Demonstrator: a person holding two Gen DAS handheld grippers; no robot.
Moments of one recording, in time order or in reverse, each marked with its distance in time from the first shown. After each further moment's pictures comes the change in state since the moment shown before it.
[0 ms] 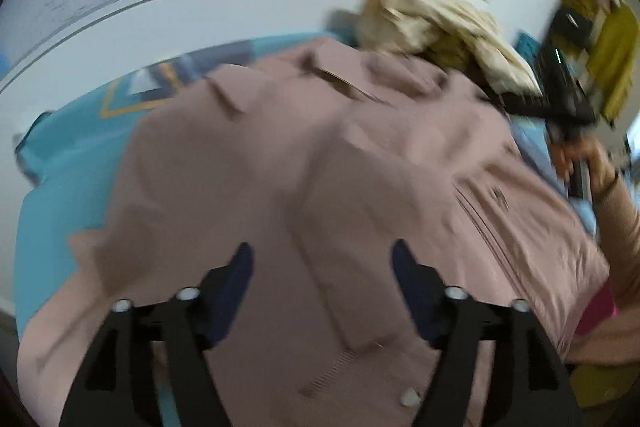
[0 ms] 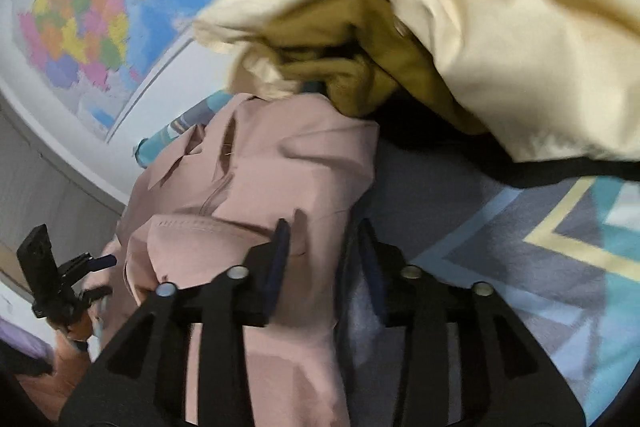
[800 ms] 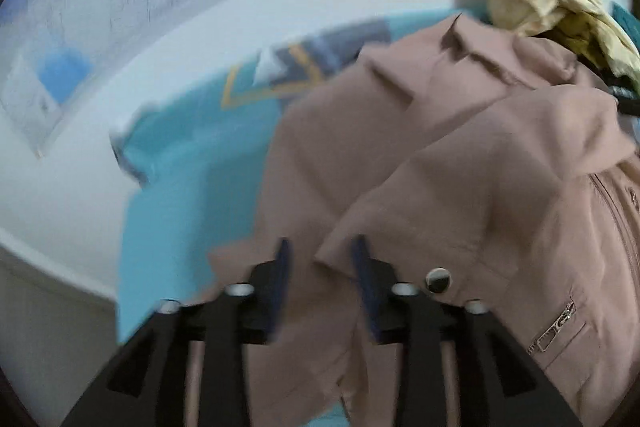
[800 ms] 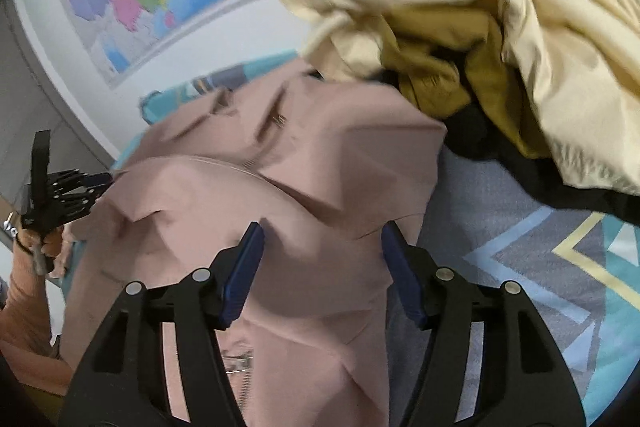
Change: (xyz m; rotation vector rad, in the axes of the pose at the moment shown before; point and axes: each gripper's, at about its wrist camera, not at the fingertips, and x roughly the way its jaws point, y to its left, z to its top) left arm 0.012 0.081 0.016 -0.086 0.110 0.400; right arm 0.026 0.048 -0.012 -0.184 0.038 -0.063
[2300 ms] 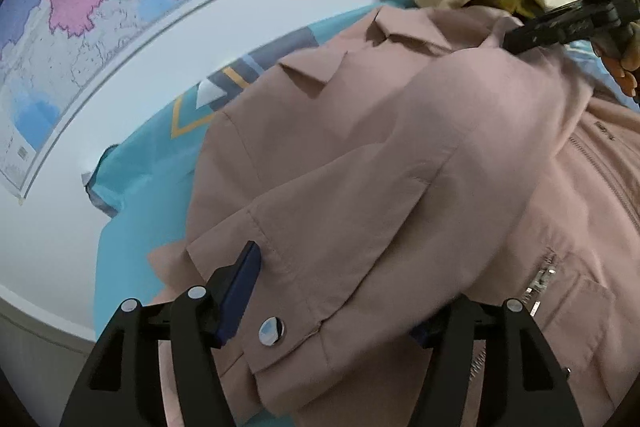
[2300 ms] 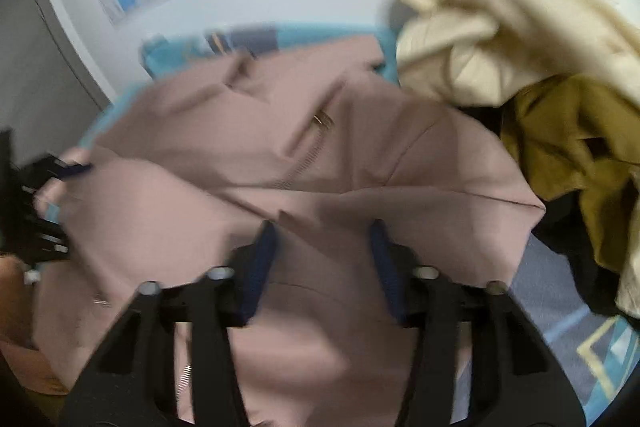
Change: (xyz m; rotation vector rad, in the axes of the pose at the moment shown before) left arm 0.000 -0.050 -0.035 0.196 -0.137 -0.024; right arm 0.071 0.048 0.042 -0.214 0.143 -0.069
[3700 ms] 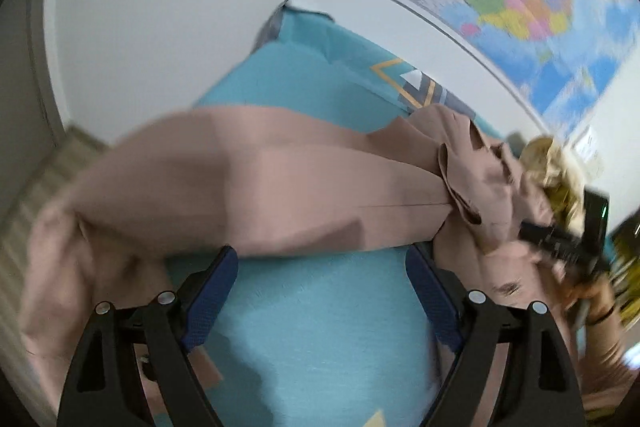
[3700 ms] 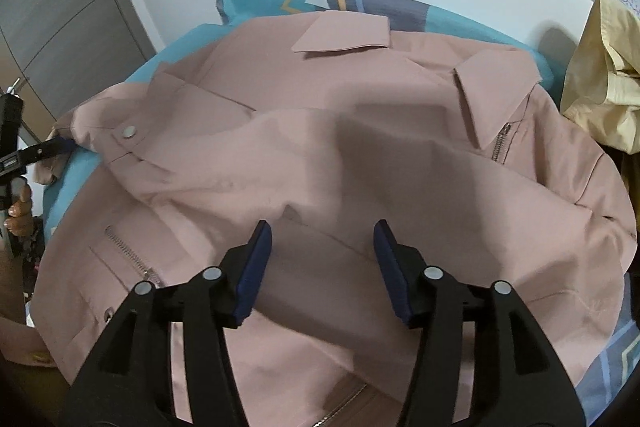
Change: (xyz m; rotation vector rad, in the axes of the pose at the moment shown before) left arm -0.086 0.146 -0.196 -0.944 -0.098 -0.186; right arm 0.006 0.120 -0.021 -0.193 0.026 0.108
